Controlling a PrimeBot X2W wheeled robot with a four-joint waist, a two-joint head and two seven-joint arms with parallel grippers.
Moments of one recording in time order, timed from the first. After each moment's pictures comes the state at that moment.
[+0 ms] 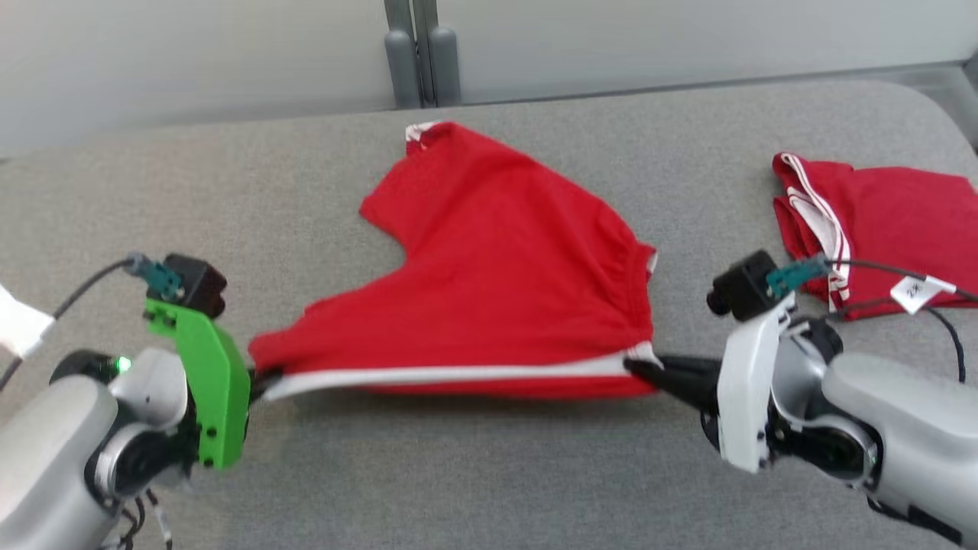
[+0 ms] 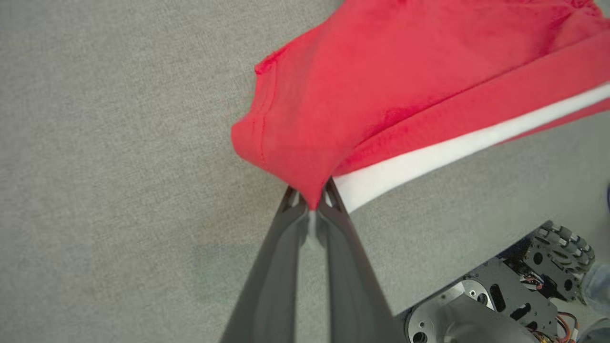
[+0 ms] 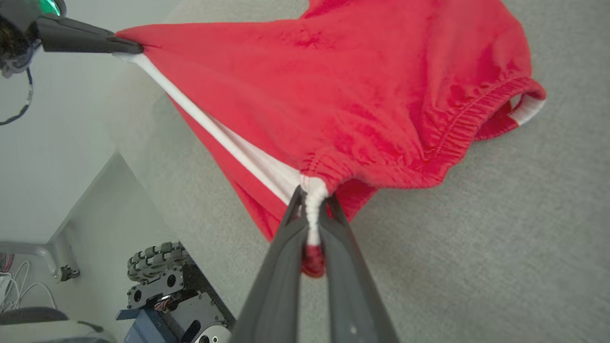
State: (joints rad) left arm -0.61 0.71 -0.80 0.22 -1.08 -0.03 0.64; right arm -0.81 -0.71 1.25 0.18 1.29 0.13 0.13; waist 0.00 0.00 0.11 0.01
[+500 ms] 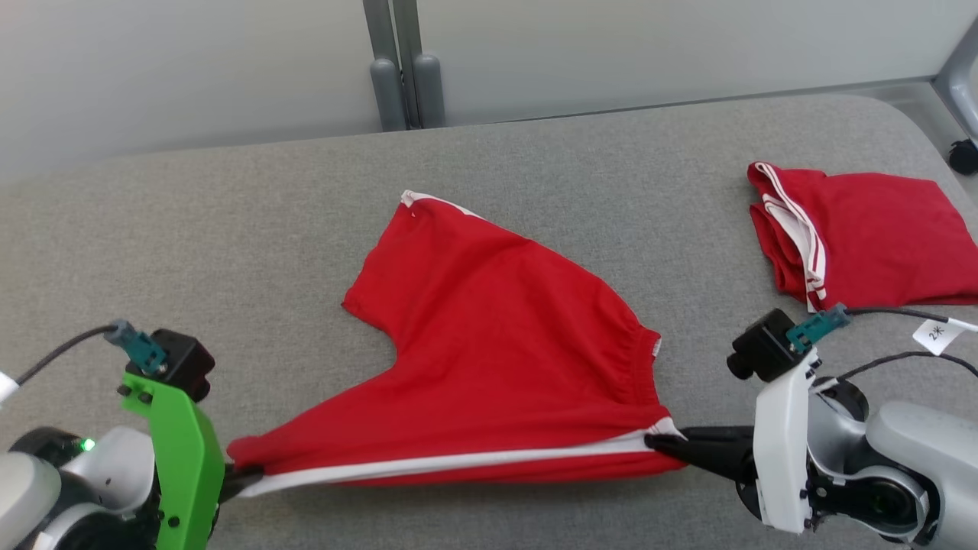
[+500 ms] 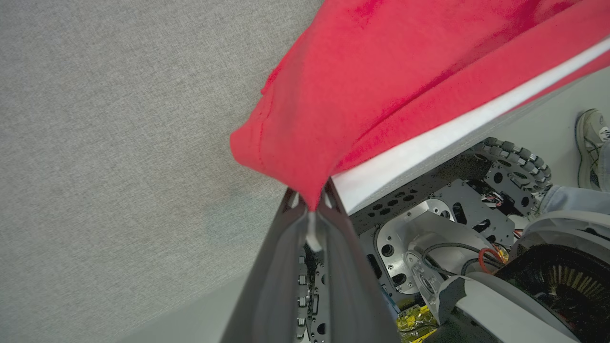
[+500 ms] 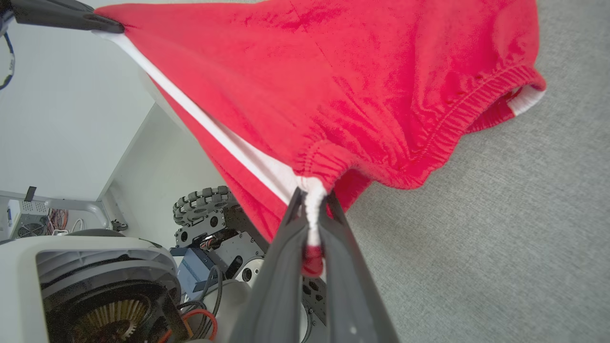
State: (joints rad) left arm -0.40 0.99 -0.78 -0.25 -1.23 0.16 0.84; right arm -0.64 -0.86 1.18 -0.07 1.34 0.13 0.30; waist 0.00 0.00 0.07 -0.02
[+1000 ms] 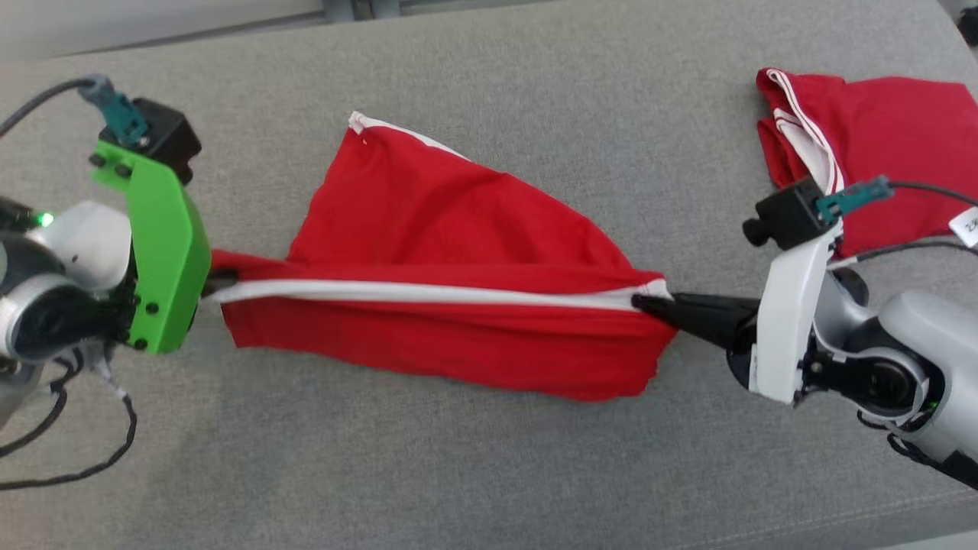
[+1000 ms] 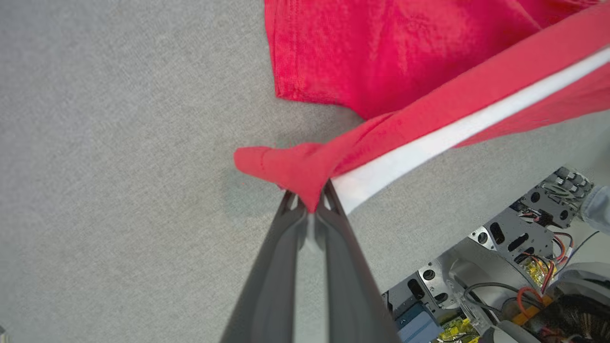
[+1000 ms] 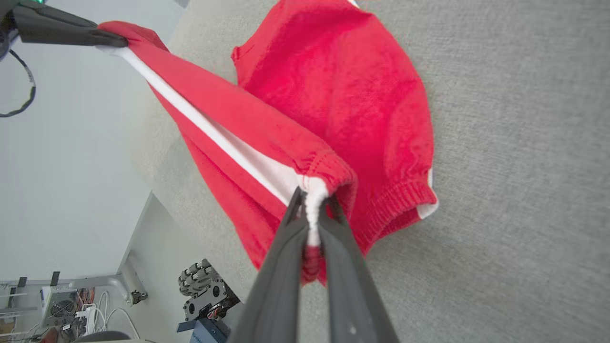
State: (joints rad) left arm -0.88 0.85 -0.78 -0.08 -1.16 0.06 1.14; right arm -0.74 -0.77 0.97 0.00 1.40 0.13 0.35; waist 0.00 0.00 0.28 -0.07
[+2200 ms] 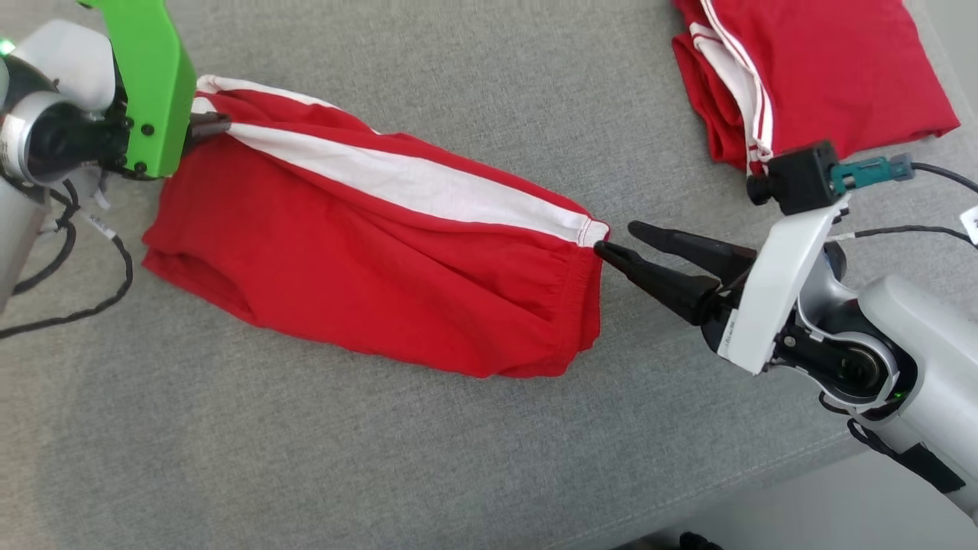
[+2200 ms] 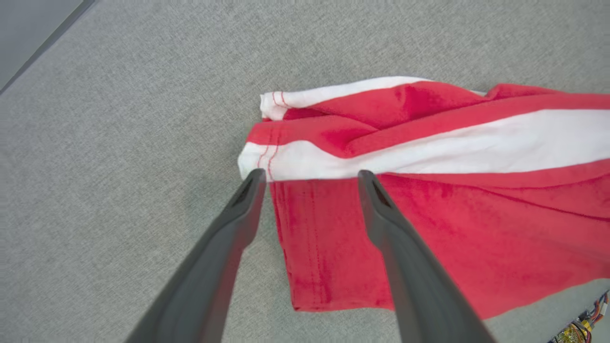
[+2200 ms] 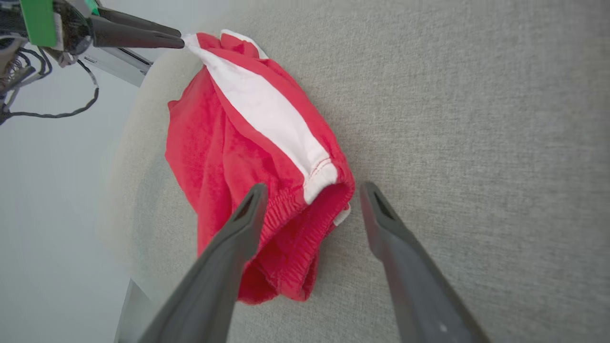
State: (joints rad) left arm -1.24 0.60 -0.84 0.46 -0.99 -0.10 1.05; right arm -0.69 -0.63 0.79 0.01 1.29 0.13 0.26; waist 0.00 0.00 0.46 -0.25
